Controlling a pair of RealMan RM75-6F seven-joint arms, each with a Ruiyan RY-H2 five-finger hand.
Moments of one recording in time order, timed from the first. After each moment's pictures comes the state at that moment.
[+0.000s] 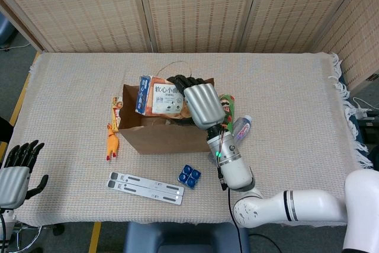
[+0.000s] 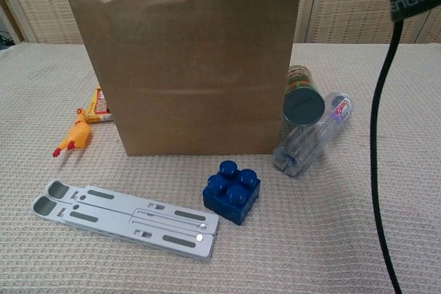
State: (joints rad) left arm -0.12 -1.13 -0.05 -1.61 1.47 1.45 0.09; right arm 1.07 -1.49 0.46 -1.87 -0.73 1.28 -0.64
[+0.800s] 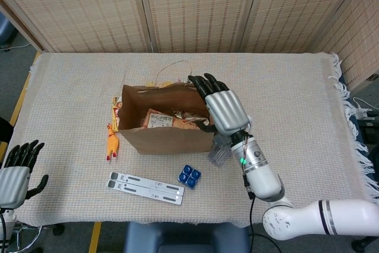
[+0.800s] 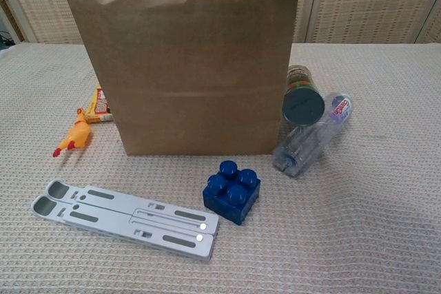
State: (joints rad) left arm -0.12 -1.13 -0.05 -1.61 1.47 1.45 0.09; right arm 0.94 -1.21 0.36 -2.10 -0.74 1.26 -0.64
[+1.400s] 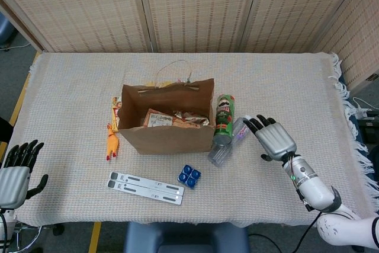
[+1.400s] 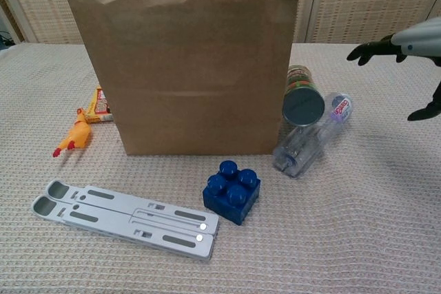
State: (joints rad) left arm -0.12 -1.14 -0.05 -1.61 1.46 1.46 0.12; right arm 0.77 -1.05 0.00 -1.89 -0.93 0.94 -0.60
